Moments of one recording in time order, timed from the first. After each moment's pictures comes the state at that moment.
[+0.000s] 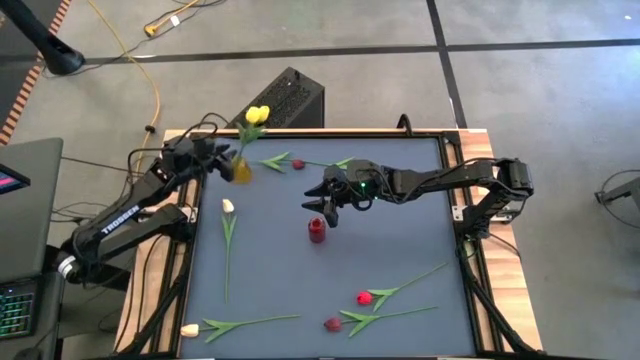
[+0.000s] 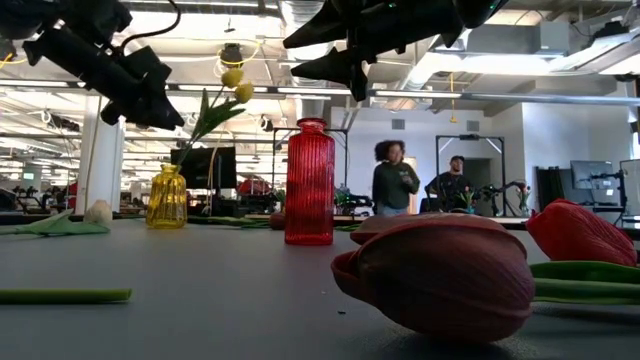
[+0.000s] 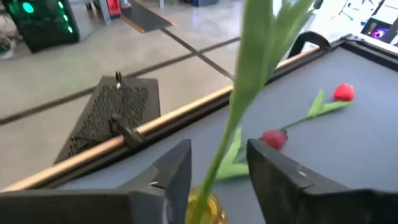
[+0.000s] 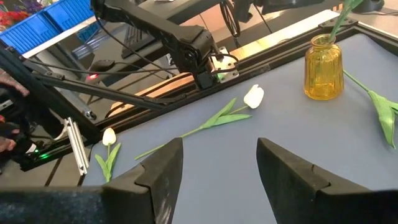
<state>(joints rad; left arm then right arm) 0.90 0.57 0.44 -0.25 0.03 -0.09 -0.08 1.62 1.11 0.22 -0.11 0.39</state>
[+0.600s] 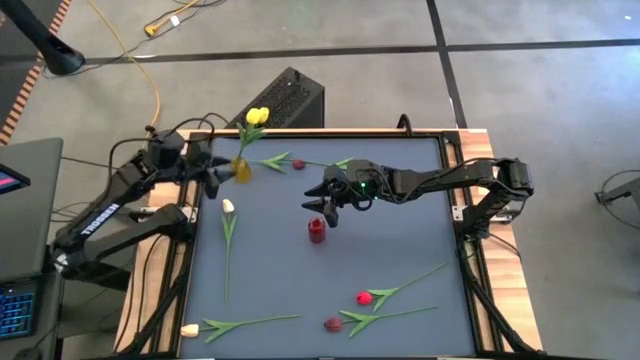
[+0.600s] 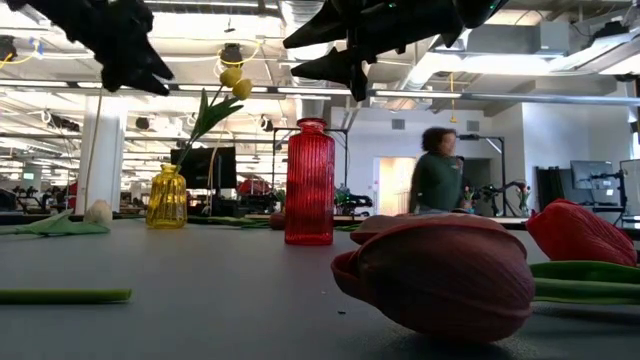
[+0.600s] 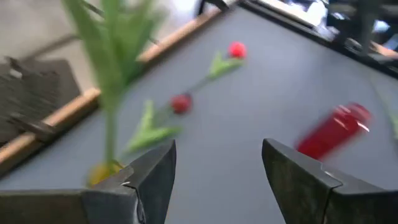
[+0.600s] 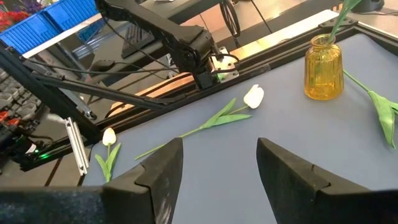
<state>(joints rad) 0.81 0.57 0.75 -0.75 0.32 -0.02 -0.08 1.62 1.11 0.22 -0.11 0.39</state>
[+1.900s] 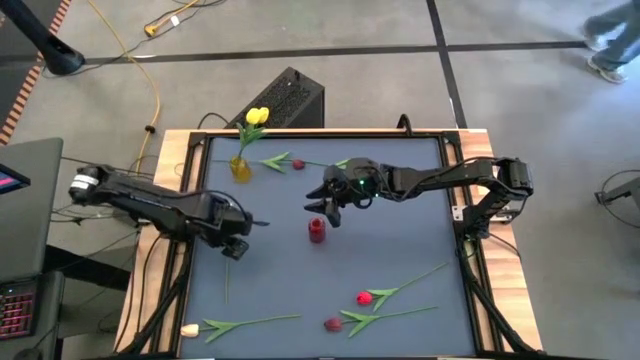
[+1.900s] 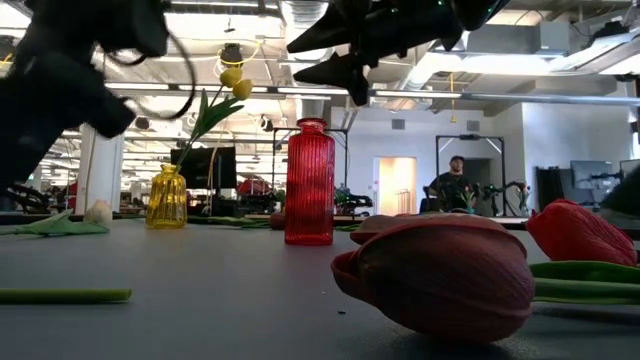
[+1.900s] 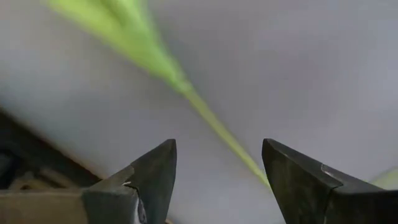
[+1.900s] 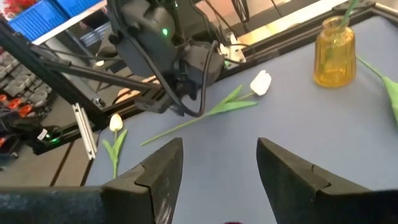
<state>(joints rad) -0.12 1.16 0.66 -1.02 0.24 -1.17 -0.10 1.62 1.11 0.17 -0.18 0.38</state>
